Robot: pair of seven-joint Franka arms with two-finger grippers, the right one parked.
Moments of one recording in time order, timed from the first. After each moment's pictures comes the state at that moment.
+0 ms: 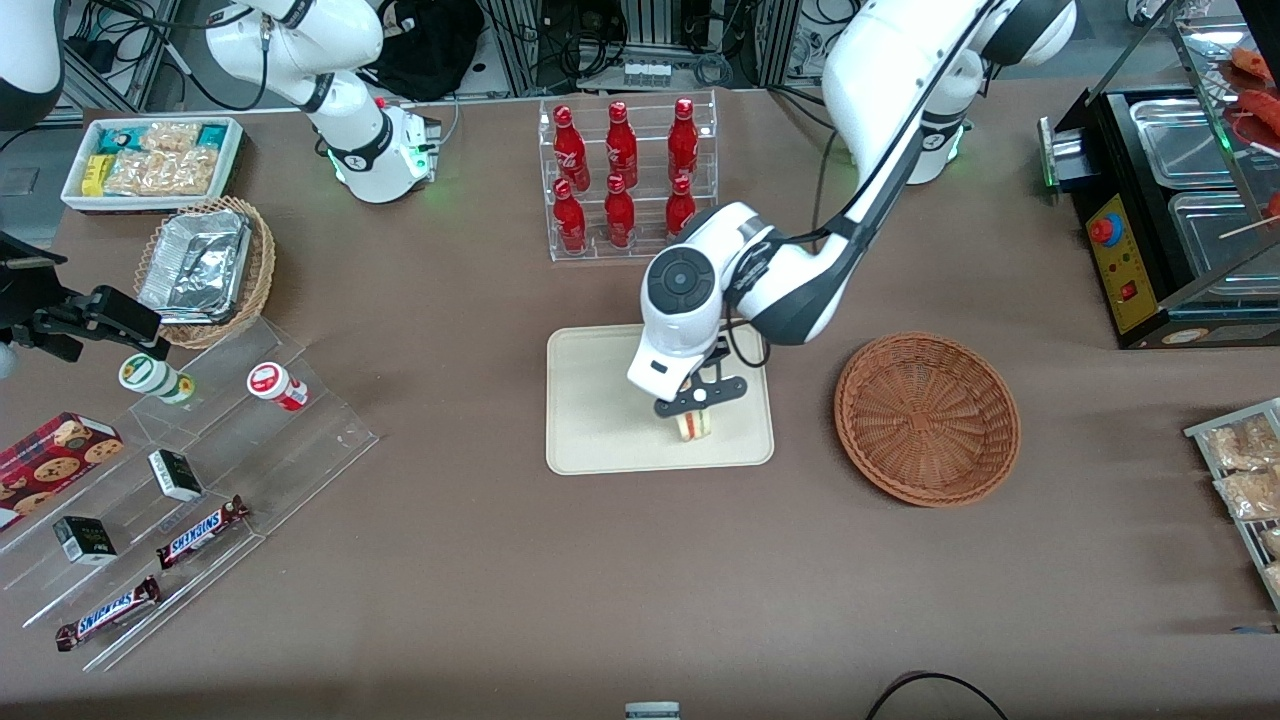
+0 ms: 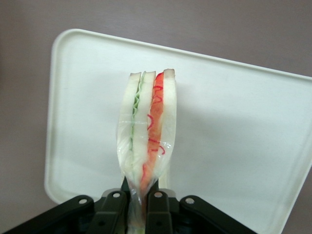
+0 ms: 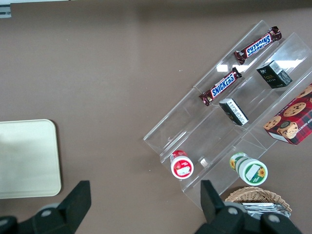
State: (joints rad) arm -0.58 0.65 -0.22 -1.49 0.10 2.05 -1.04
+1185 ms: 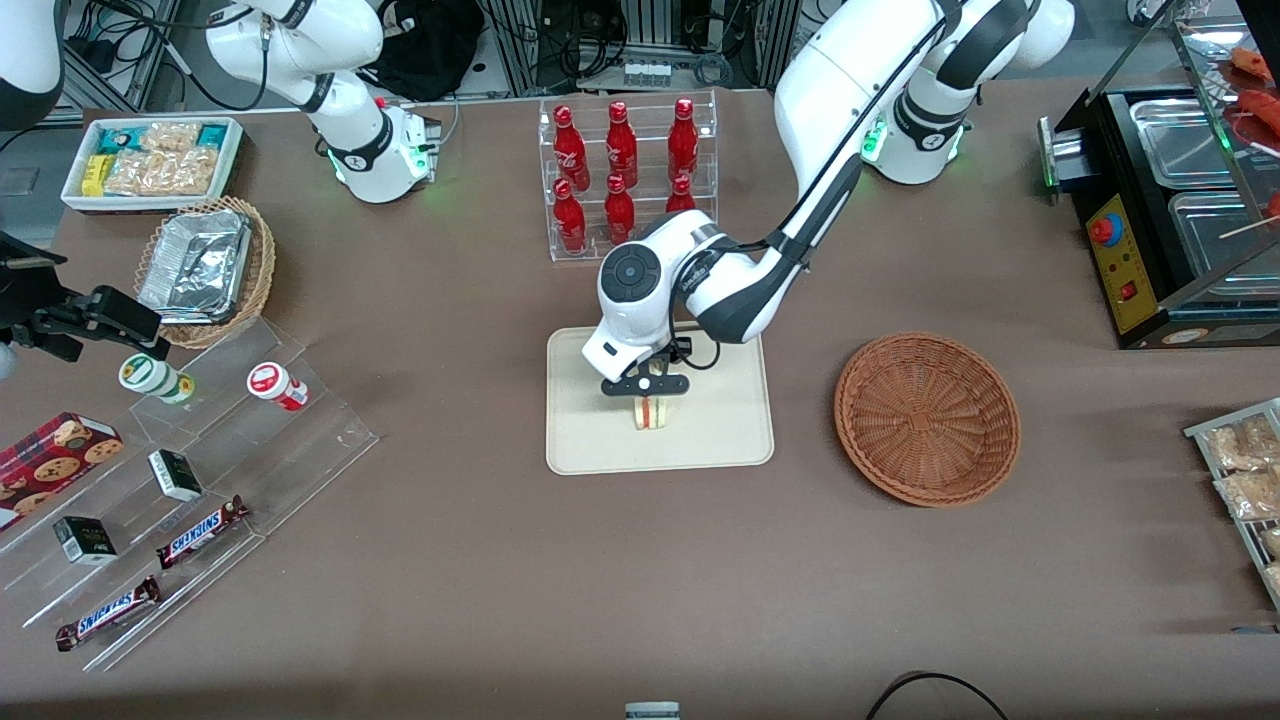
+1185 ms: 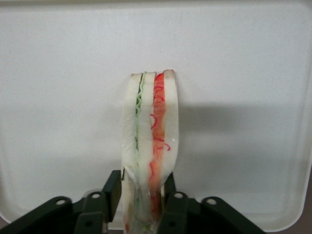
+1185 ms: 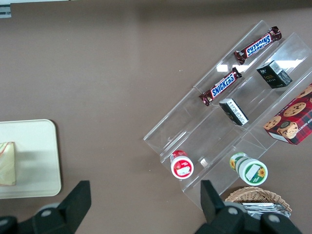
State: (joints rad) arm -0.66 0.73 -0.21 -1.48 0.12 2.13 -0.94
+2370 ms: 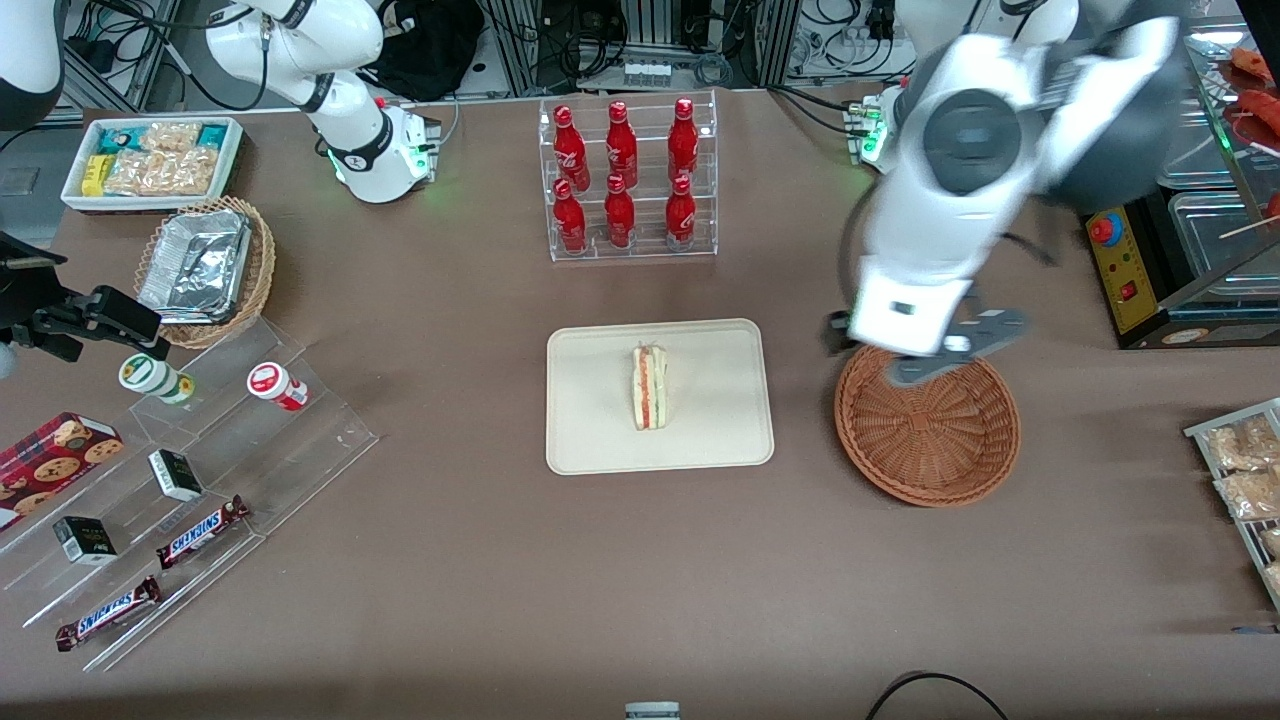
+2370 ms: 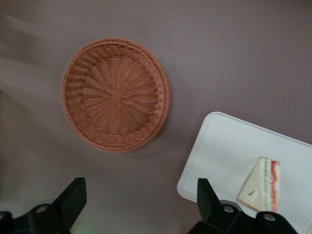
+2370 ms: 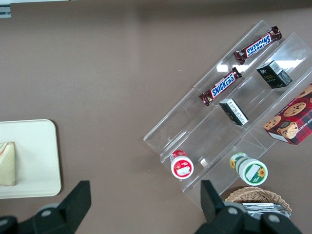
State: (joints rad) arm -0.34 0.21 -0.08 -1.44 0.10 1.54 -0.79
